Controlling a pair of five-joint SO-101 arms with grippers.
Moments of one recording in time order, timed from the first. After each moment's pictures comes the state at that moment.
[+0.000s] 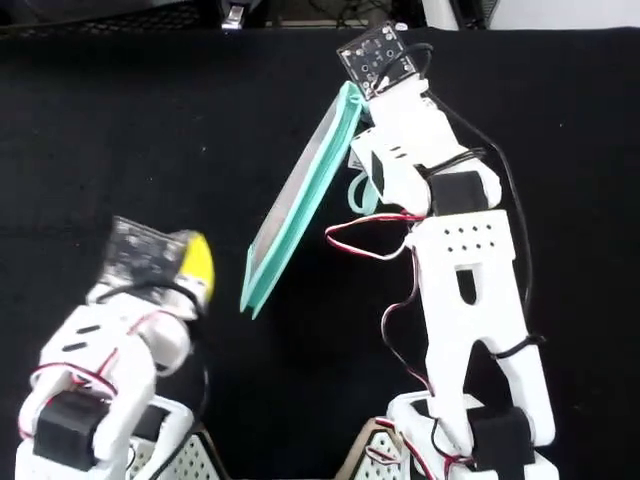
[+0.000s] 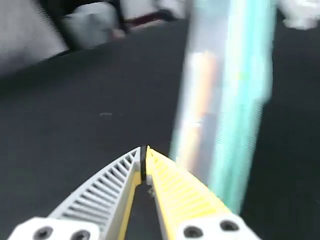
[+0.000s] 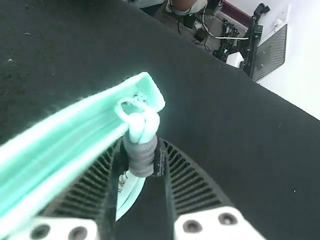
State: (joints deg) left arm 8.8 -84.2 51.1 68.5 -7.4; right arm -7.9 -21.1 17.6 49.5 25.9
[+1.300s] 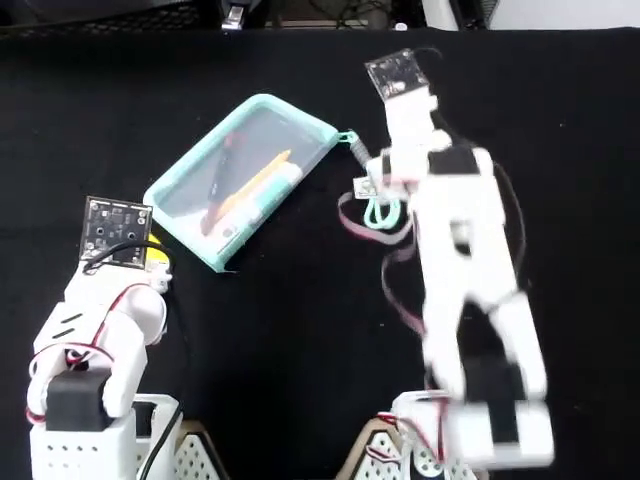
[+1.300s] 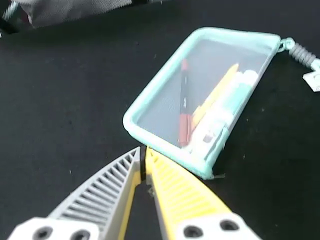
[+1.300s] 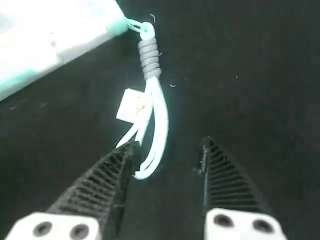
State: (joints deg) left arm -4.7 -84.0 59.9 65.9 -11.2; right arm -3.8 -12.3 20.6 57.0 18.9
